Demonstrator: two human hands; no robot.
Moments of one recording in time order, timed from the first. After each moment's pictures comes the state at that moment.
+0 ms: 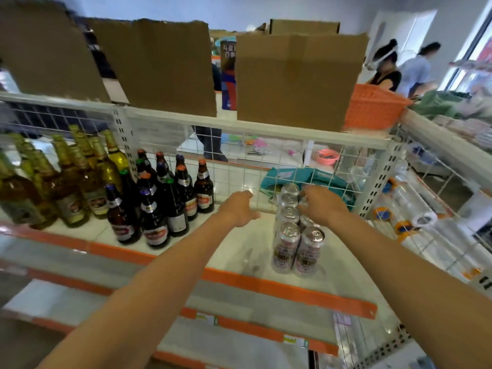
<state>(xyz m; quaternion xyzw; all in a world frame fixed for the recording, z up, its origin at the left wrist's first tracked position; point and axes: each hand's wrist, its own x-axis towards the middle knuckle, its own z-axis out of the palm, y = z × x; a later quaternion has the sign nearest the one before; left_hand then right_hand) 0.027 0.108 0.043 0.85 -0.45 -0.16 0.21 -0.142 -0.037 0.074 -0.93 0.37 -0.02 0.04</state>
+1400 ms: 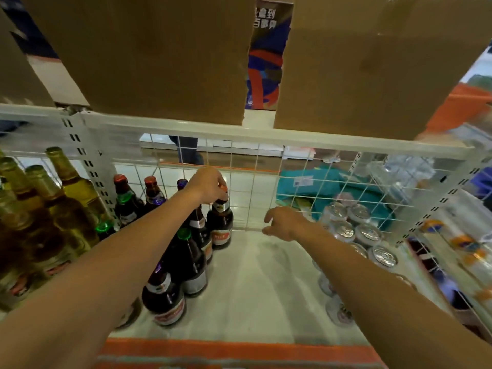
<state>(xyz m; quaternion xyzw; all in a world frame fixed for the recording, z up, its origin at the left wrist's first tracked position) 0.332 0.039 0.036 0.82 -0.50 -0.16 0.20 0.126 -0.053 -0.006 -0.90 0.39 0.12 0.15</state>
